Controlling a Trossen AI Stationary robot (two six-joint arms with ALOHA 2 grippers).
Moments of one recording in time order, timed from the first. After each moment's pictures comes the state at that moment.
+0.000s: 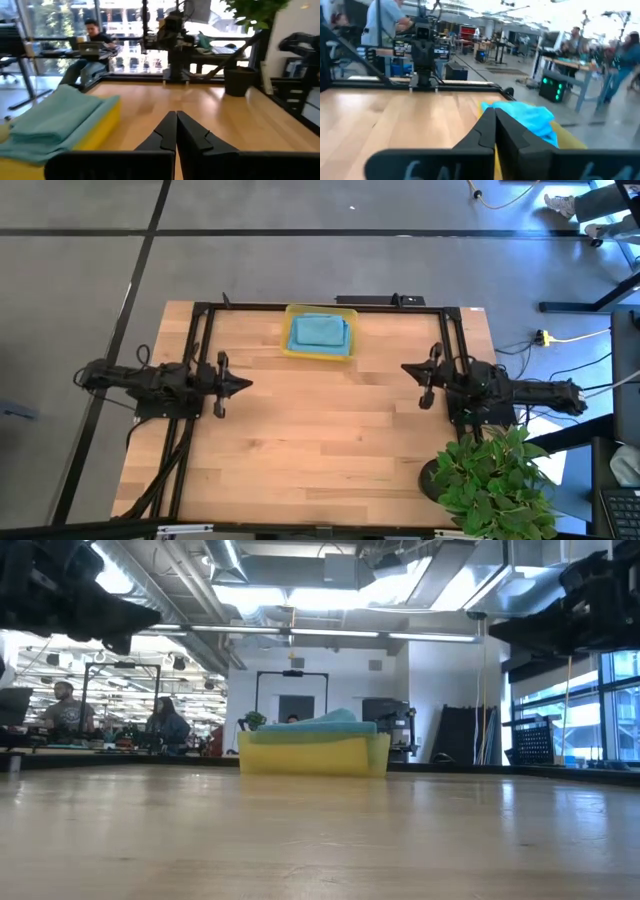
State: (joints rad) left arm -0.13 0.00 0.04 -0.03 -0.24 -0.02; right arm -0.07 0.10 0.01 0.18 0.20 -0.12
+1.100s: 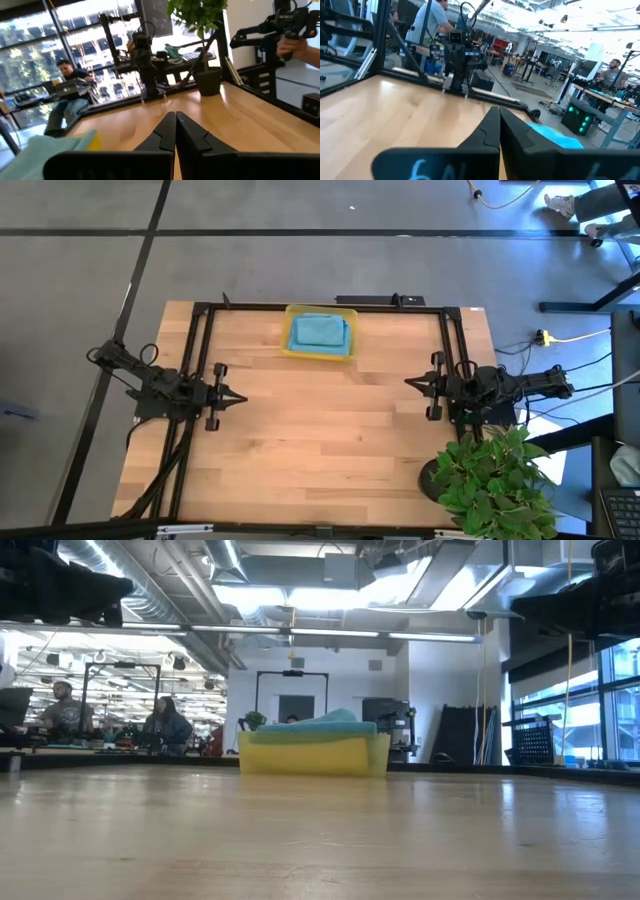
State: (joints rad) left arm -0.47 0.00 0.01 0.07 -0.40 0.26; right arm 0.17 0.00 0.03 0.10 0.25 -0.32
